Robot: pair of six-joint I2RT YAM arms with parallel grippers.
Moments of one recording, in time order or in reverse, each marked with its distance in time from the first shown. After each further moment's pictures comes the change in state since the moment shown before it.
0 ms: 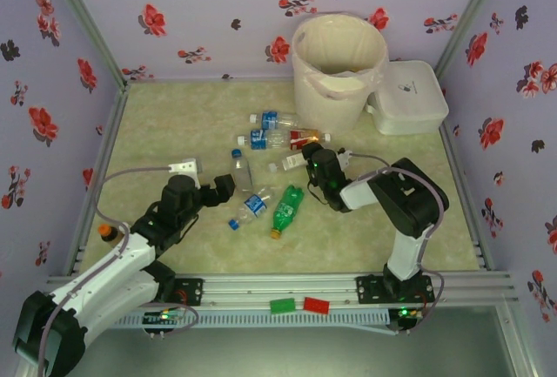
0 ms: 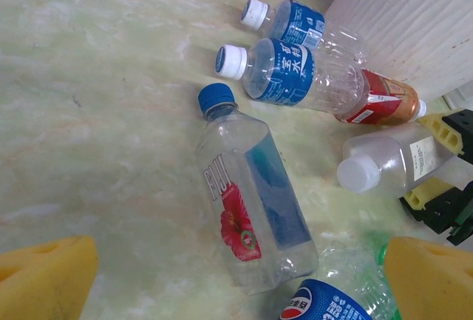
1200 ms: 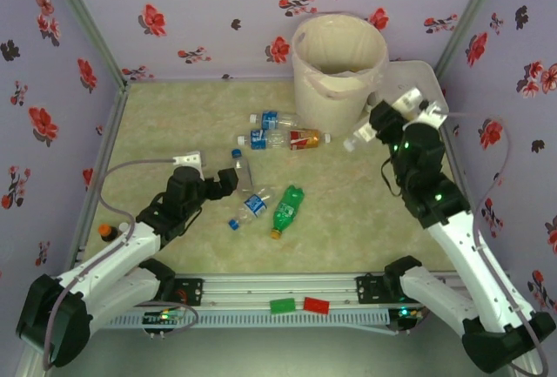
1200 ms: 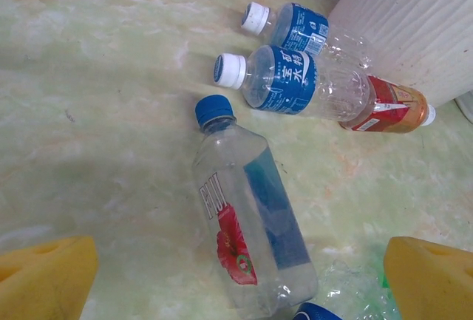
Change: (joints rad) left arm 0.006 0.118 0.067 0.023 -0.003 0.013; right arm -0.203 -0.936 0.408 -0.980 0.152 -0.916
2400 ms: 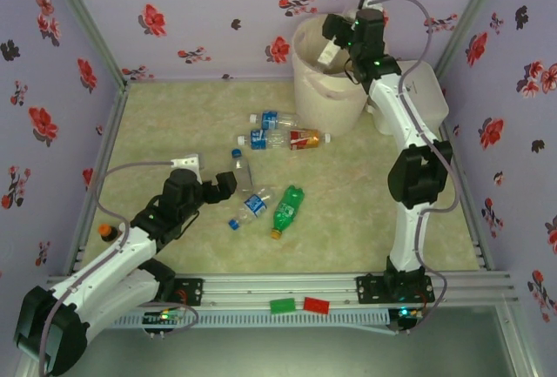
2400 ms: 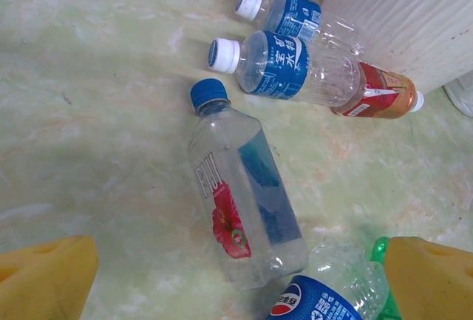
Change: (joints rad) left arm 0.000 -0.071 0.001 -0.089 0.034 -0.010; right arm -0.151 1.170 1.048 0.037 -0.325 -0.175
